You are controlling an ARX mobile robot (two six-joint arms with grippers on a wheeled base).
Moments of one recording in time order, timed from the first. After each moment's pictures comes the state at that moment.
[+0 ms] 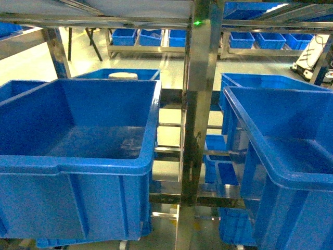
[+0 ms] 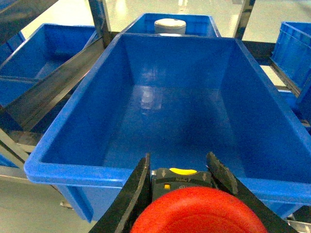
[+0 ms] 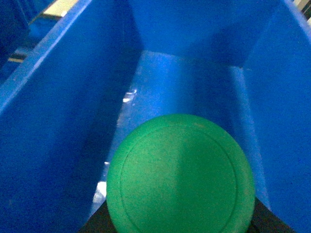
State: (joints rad) left arm -0.27 0.83 0.41 0.07 -0.37 -0.13; right arm -0.07 1.50 0.65 0.30 -0.08 -0.14
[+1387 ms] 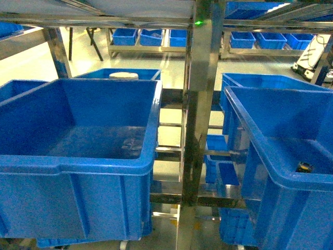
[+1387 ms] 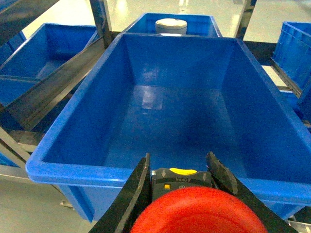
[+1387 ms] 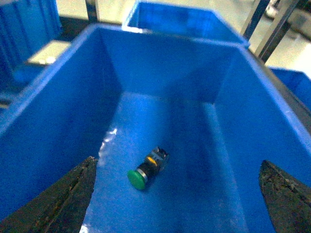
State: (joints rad) left arm -0.27 0.83 0.41 0.07 -0.37 -0.13; right arm -0.11 1.57 0.63 0.53 -0.04 -0.14
